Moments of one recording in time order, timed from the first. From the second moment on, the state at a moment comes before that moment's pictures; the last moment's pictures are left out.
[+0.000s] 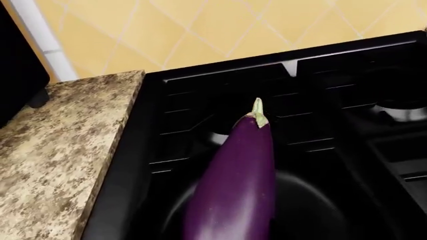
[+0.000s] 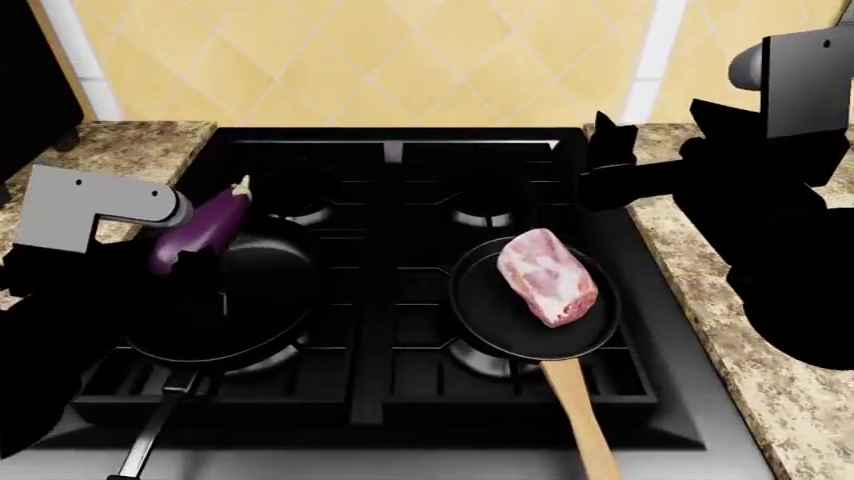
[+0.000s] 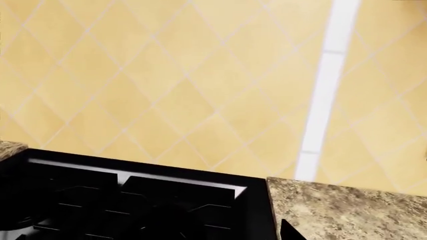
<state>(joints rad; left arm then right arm) -0.87 -1.05 0.50 0.42 -1.56 -0.86 -0.78 1.04 0.78 -0.36 -0.39 1.32 0.91 0.68</state>
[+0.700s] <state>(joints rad) -0.78 -1.08 0.50 0.40 -1.55 -0.80 -0.78 1.02 0.76 -0.38 -0.37 1.29 0.88 0.66</state>
